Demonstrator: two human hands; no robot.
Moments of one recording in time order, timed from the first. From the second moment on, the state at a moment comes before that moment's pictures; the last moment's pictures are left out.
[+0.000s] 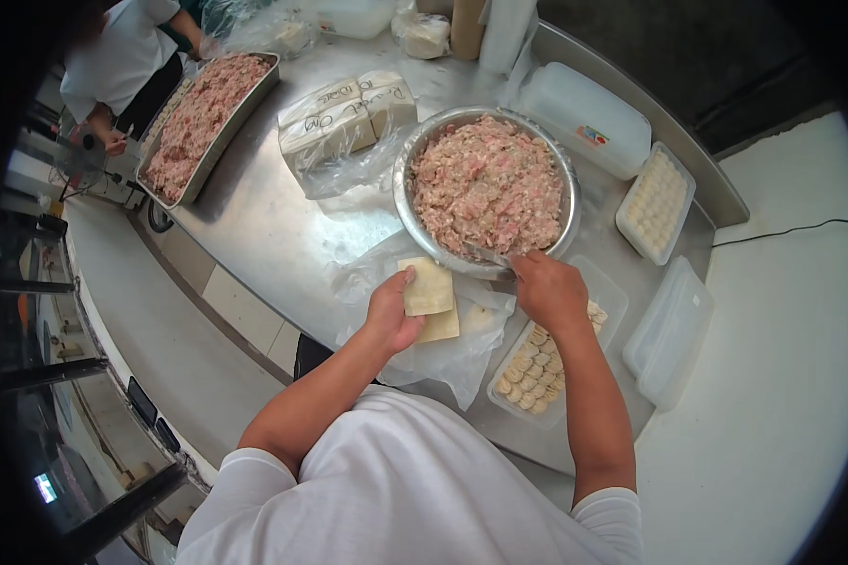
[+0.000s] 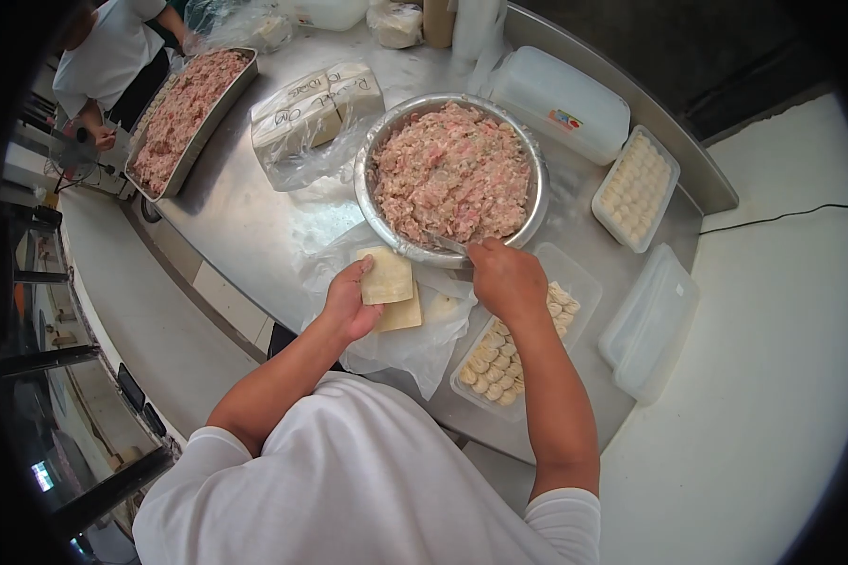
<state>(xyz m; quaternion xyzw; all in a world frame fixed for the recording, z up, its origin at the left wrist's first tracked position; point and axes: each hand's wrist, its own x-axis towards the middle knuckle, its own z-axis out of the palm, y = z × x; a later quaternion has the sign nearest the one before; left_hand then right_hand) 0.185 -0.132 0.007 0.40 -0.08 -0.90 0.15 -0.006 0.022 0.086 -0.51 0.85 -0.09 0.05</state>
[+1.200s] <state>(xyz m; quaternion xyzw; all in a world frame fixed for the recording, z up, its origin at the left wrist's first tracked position) 0.196 -0.128 0.080 0.20 -0.71 -0.67 0.09 0.080 0.099 0.134 -0.45 0.80 -0.38 0.11</state>
